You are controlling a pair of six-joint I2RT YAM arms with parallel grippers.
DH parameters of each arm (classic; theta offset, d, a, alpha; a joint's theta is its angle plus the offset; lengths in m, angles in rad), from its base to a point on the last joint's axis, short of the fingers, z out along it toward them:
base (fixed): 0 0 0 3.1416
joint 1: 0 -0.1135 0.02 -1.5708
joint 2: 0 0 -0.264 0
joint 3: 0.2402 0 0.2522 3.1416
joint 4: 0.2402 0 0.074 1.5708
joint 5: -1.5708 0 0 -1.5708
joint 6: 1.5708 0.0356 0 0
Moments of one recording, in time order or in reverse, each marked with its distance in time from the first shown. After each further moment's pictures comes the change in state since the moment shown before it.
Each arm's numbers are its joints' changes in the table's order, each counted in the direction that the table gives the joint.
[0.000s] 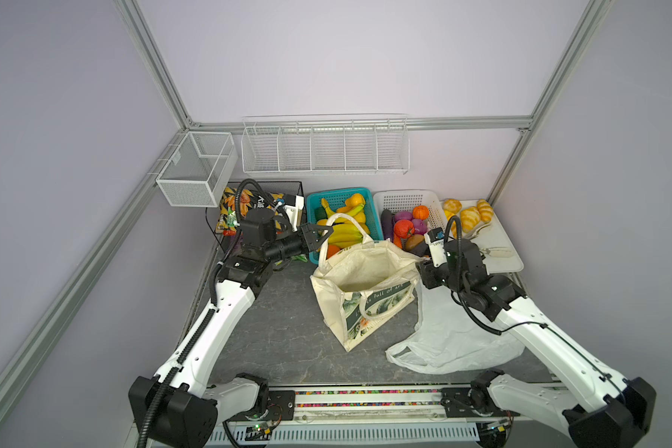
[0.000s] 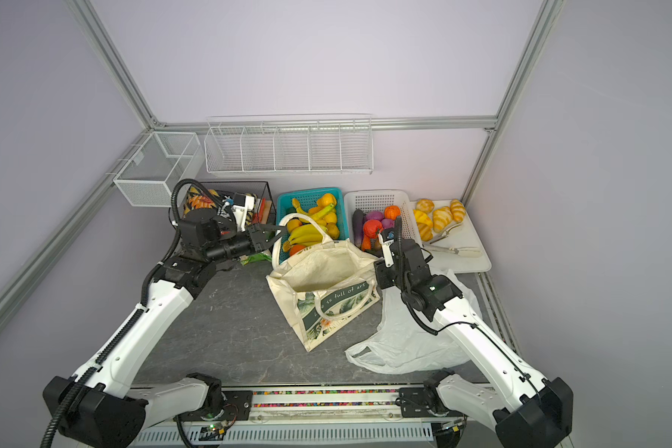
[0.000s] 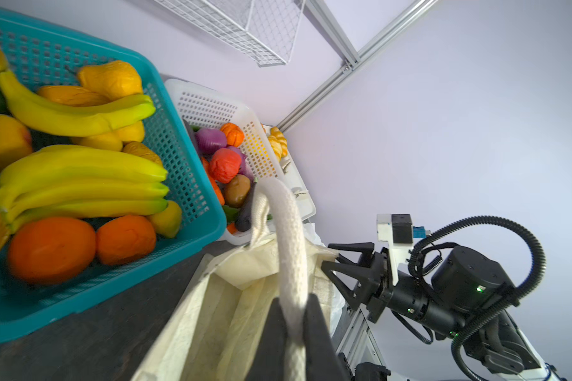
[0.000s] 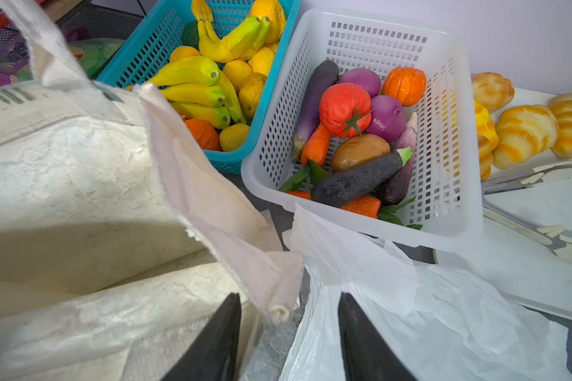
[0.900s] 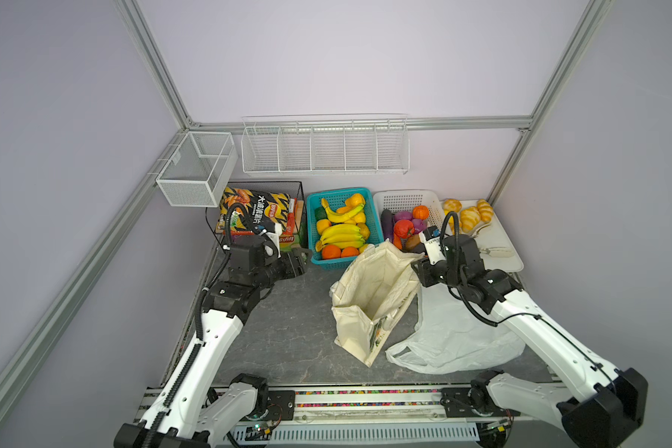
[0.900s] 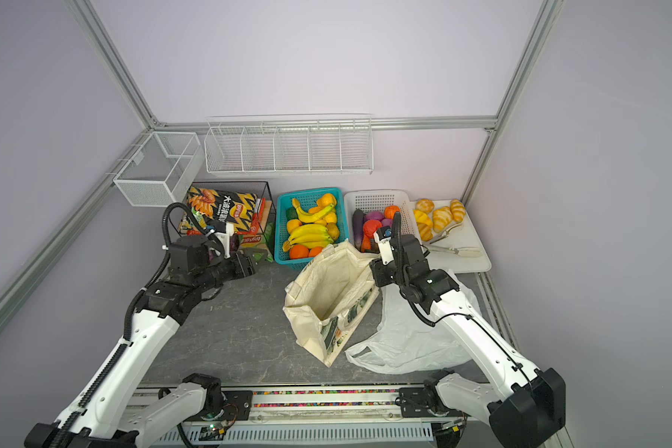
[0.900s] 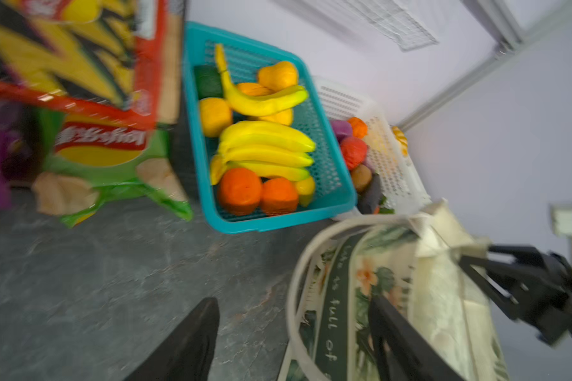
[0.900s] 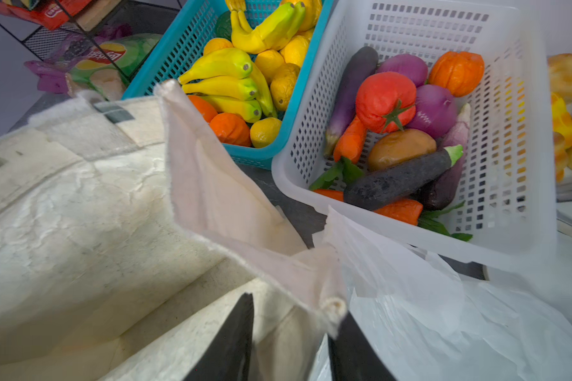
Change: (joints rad) left arm 0.029 0.194 -0.129 0.247 0.340 0.237; right arm 0.032 -0.065 0.031 -0.017 0.191 0.011
